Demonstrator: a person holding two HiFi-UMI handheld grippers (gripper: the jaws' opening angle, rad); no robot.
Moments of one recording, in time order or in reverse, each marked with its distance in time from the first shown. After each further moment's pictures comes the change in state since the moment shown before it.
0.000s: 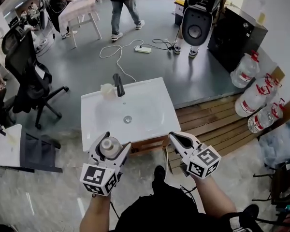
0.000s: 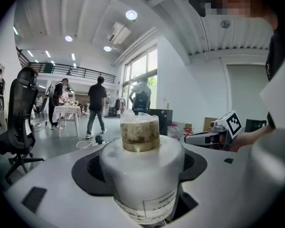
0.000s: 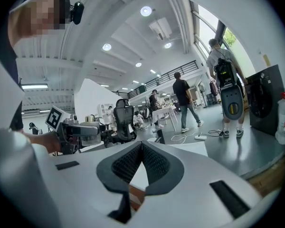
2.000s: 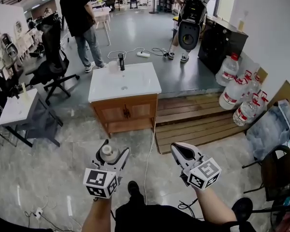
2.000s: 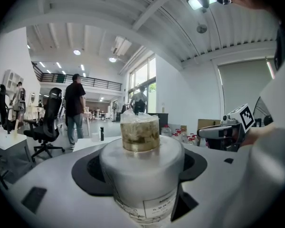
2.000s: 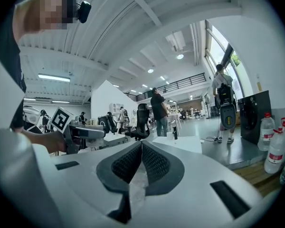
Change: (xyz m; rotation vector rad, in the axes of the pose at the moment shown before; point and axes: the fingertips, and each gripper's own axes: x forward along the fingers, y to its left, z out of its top) left arm -0.368 -0.316 -0.102 -0.009 -0.057 0.129; right arm -0.417 0.274 -0.098 -0.138 -0.050 0.029
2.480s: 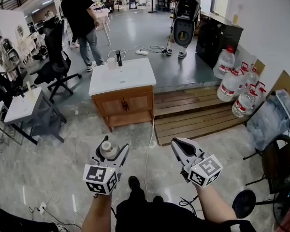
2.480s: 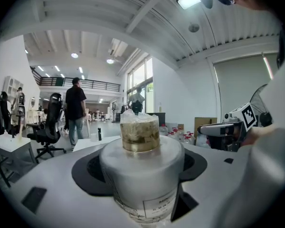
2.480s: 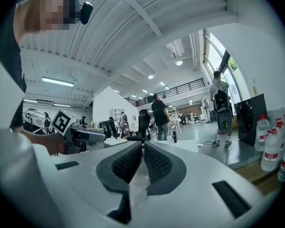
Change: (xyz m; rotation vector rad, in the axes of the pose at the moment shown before) left arm -0.064 -0.083 0.001 0.030 0.005 0.010; right arm -0.105 0.033 0.004 0.002 -0.067 -0.003
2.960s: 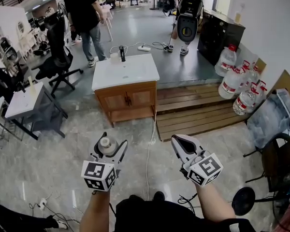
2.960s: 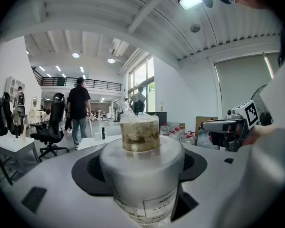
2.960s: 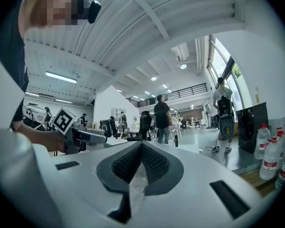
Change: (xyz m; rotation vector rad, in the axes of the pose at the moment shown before) left arm -0.025 0.022 -0.005 0.001 0.009 0.013; right arm 0.007 0.034 0.011 -0.068 -0.021 -0.005
